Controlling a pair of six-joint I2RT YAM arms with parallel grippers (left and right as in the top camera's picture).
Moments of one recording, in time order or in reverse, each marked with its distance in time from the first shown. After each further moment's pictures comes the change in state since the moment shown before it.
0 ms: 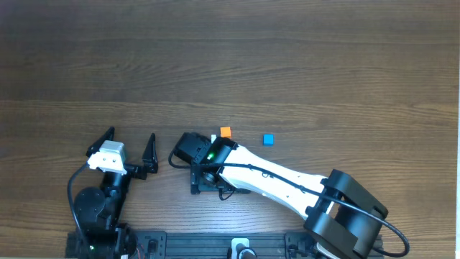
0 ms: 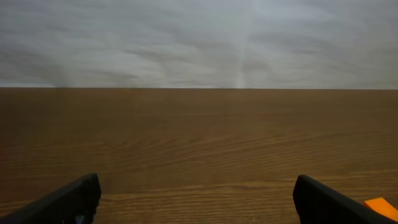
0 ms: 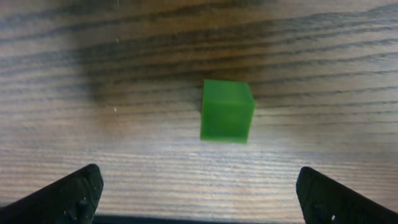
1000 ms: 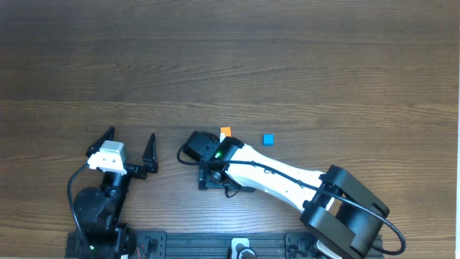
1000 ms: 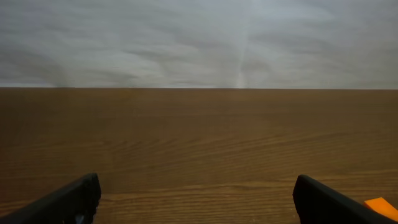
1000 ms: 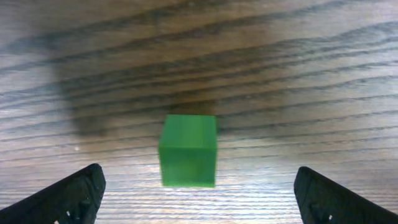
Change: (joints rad) left arm 0.000 0.000 0.000 0.000 0.000 0.000; right arm -0.043 0.003 -0.084 0.074 0.029 -0.006
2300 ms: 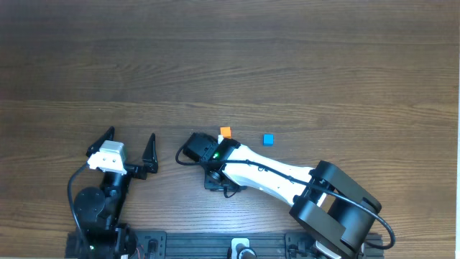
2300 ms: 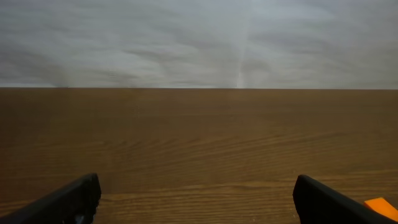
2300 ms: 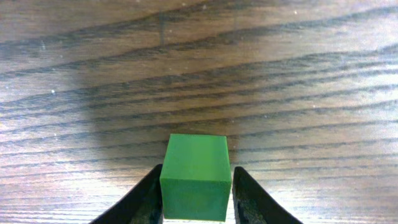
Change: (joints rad) left arm 0.000 0.000 0.000 0.000 0.000 0.000; right arm 0.000 0.045 -0.014 0.062 -0.009 -0.020
